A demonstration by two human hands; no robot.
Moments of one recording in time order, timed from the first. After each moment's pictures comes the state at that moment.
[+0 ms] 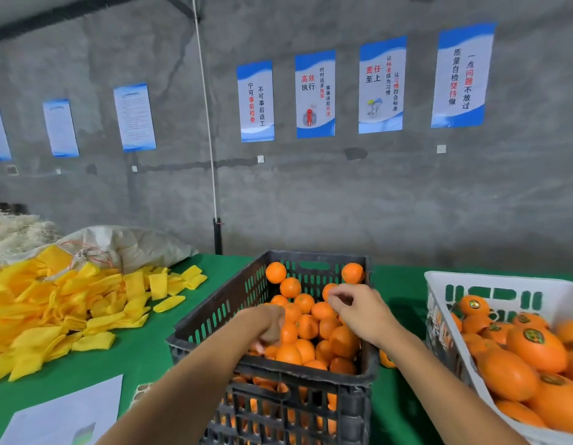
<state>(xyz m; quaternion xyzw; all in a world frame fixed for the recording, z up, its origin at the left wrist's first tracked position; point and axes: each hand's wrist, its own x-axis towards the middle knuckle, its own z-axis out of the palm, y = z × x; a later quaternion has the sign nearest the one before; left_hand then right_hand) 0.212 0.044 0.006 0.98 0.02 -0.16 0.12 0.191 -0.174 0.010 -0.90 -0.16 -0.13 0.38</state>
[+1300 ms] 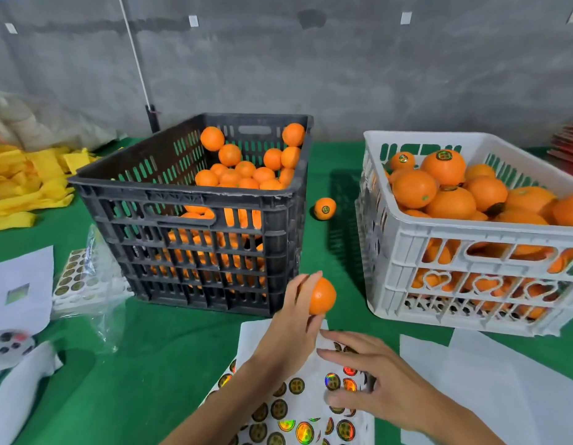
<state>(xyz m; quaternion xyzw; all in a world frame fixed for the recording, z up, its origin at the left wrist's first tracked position) 0.022 -0.103 -0.236 0.89 -0.19 0.06 0.41 -0.031 -0.311 -0.238 -0.90 -0.28 0.06 0.31</state>
